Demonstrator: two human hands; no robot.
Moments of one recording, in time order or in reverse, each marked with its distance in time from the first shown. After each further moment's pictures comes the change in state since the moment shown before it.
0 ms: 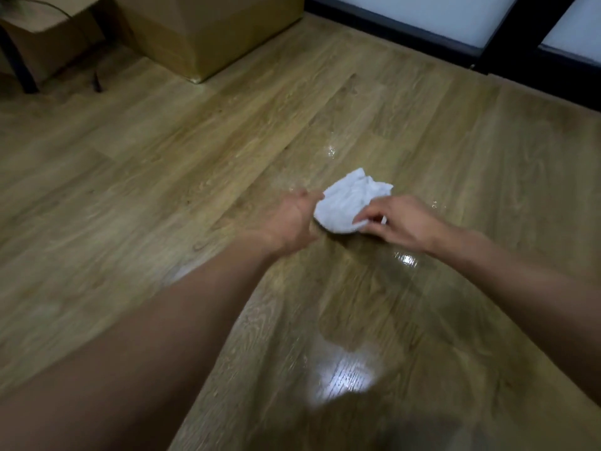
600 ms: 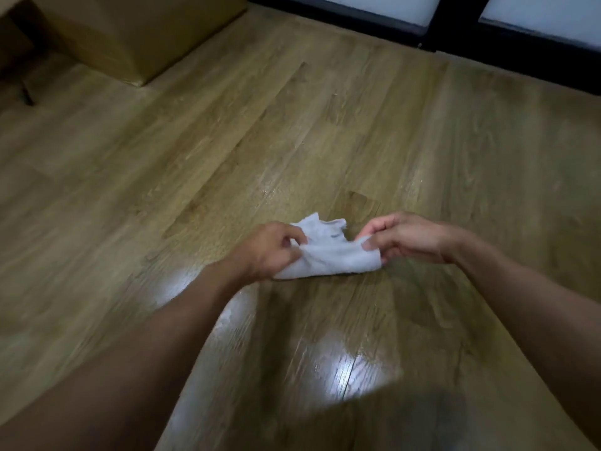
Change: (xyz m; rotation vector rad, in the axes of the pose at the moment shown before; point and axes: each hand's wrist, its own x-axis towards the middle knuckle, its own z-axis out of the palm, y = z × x) left_hand -0.017 0.038 0.033 -0.339 -0.106 0.061; right_hand -0.068 0.059 0.015 1.134 -0.323 0.572
